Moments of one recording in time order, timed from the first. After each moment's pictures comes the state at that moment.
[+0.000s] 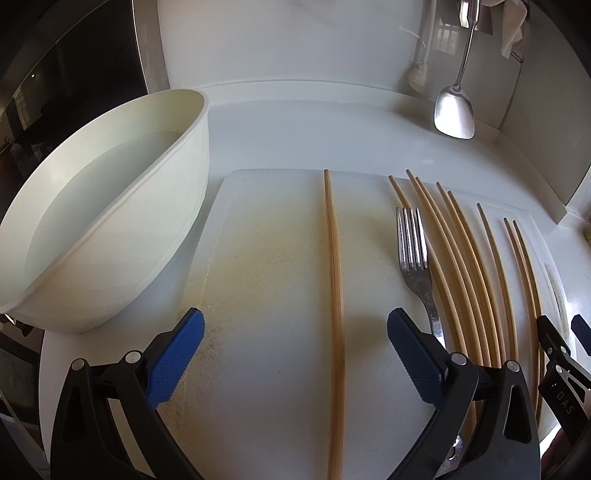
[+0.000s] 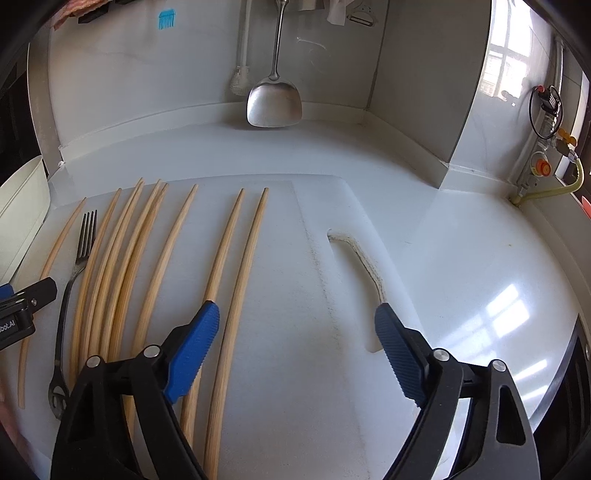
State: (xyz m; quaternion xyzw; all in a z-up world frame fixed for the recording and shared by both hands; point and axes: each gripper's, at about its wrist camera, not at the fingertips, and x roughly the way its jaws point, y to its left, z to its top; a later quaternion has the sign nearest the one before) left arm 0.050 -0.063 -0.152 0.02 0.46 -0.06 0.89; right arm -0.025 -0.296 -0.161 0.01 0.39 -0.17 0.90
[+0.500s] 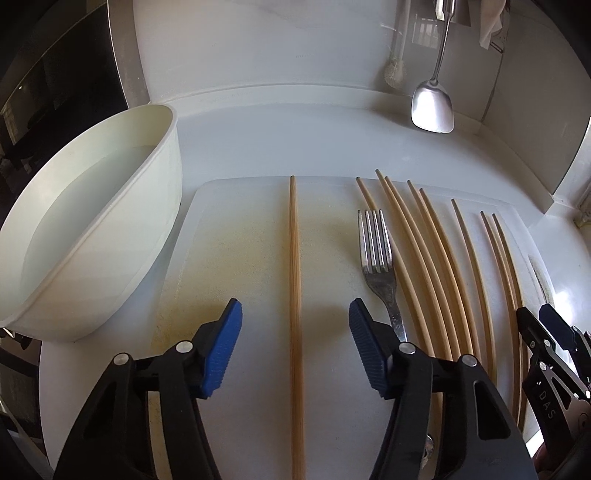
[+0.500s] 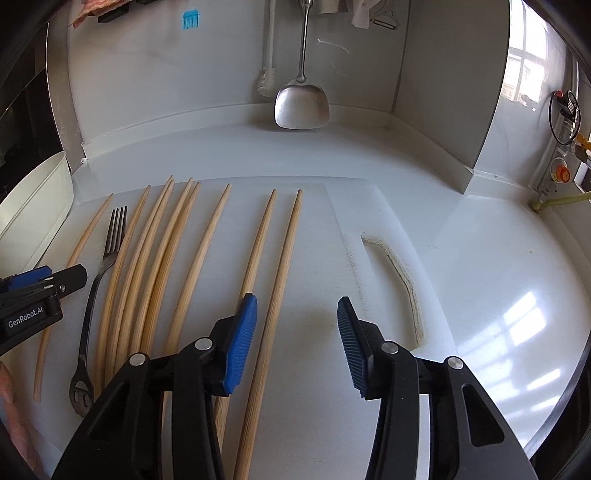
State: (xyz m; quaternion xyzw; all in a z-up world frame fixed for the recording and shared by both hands) left arm 0.048 -0.083 -0.142 0.04 0.46 -0.09 0.88; right arm -0.024 -0.287 -0.162 0.02 0.39 -0.13 0.91
